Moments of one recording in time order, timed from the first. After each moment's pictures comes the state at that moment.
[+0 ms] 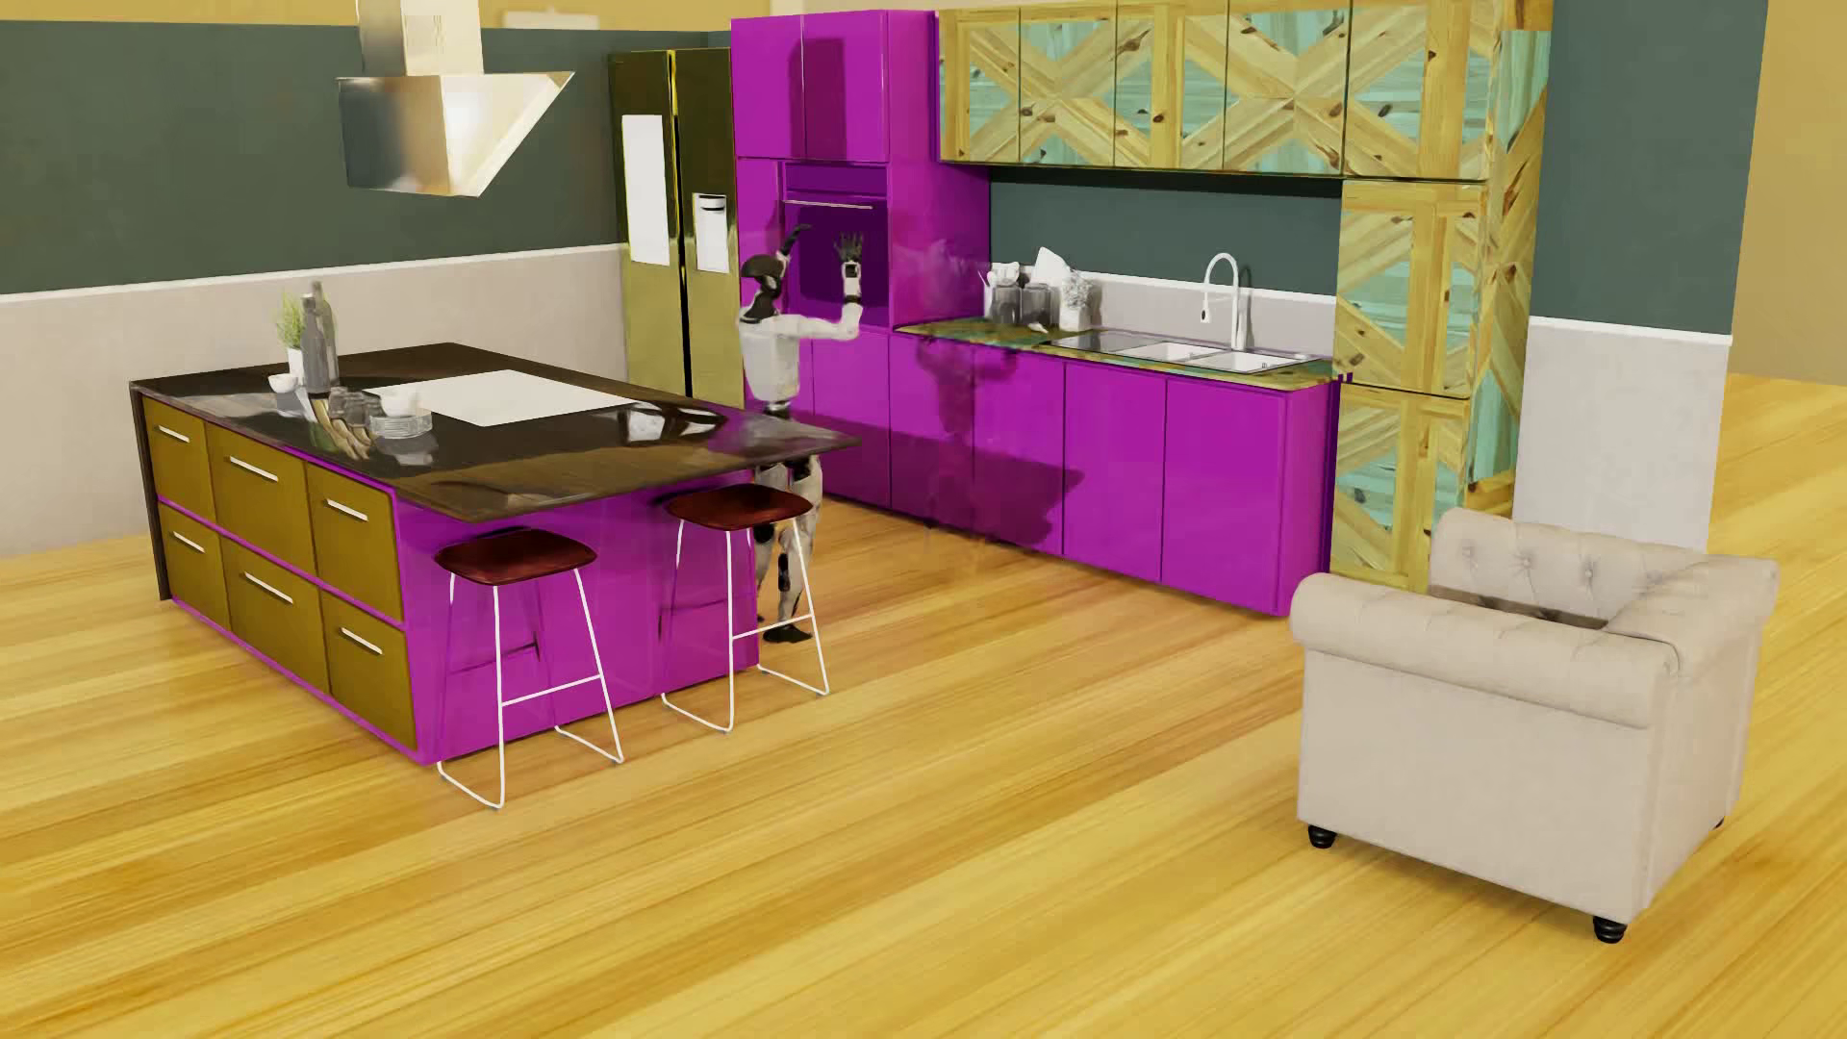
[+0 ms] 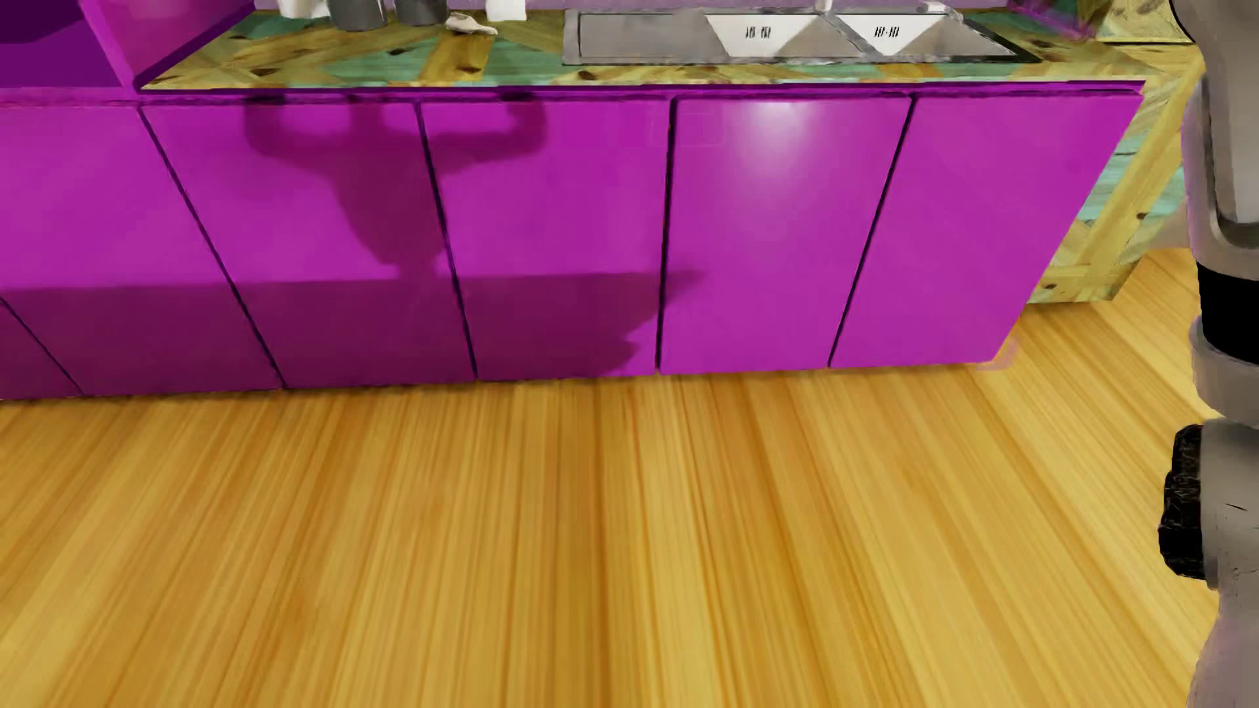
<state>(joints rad) -0.01 -0.03 0.07 0.08 0.05 0.03 0.00 0.00 -0.14 0.18 0.19 -1.16 -1.15 0.11 0.00 1.01 -0.90 0.00 0.00 -0.08 0.12 -0.16 -0.11 0.00 0.00 0.00 0.00 0.00 0.00</state>
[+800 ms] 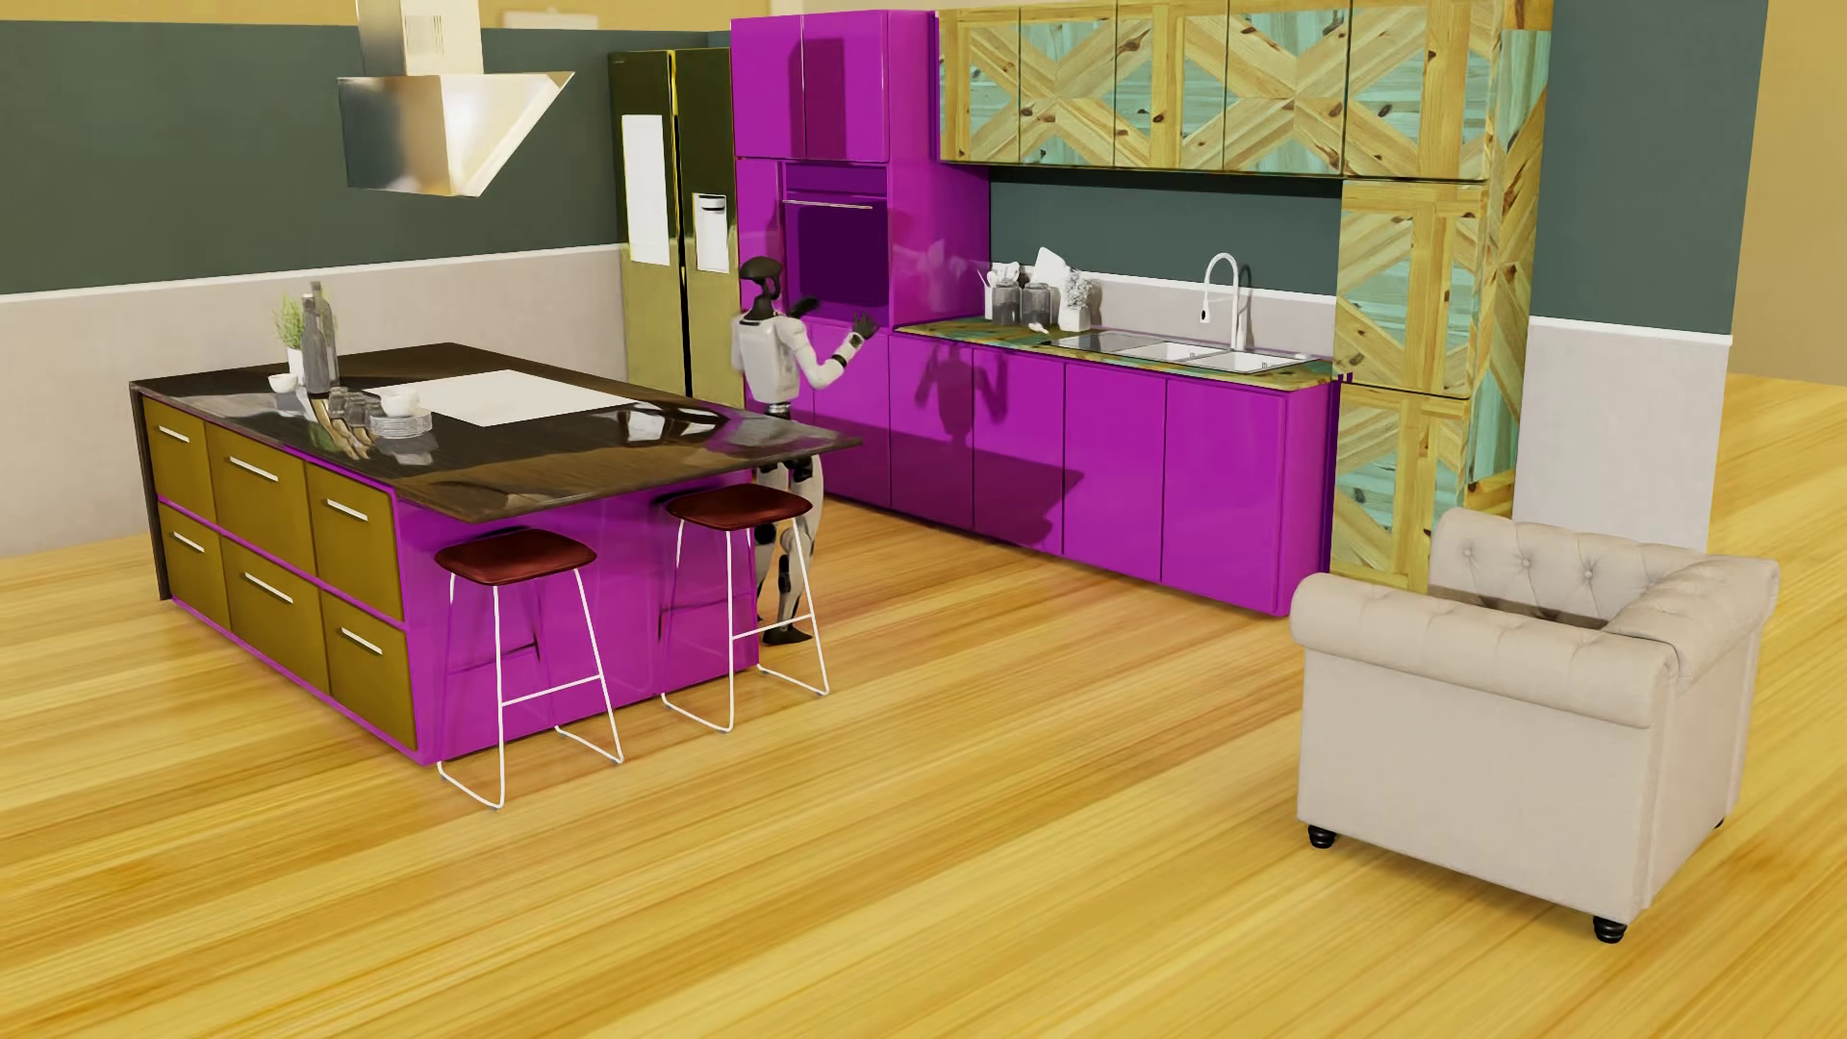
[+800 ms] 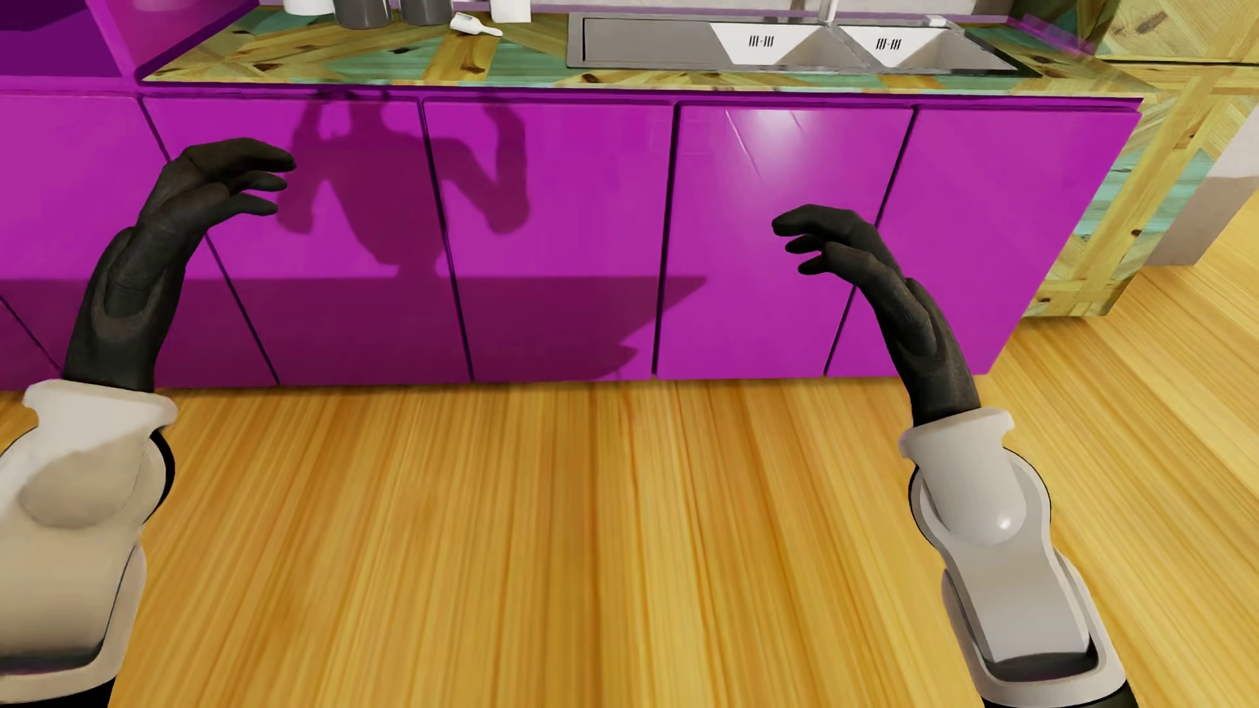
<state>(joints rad) -0.01 -0.02 0.08 0.11 0.05 0.02 0.00 0.00 -0.15 0.18 0.21 -0.12 -0.12 0.16 -0.04 0.58 -0.48 0.00 0.00 0.14 0.06 -0.43 -0.41 0.00 0.00 0.00 0.00 0.00 0.00</state>
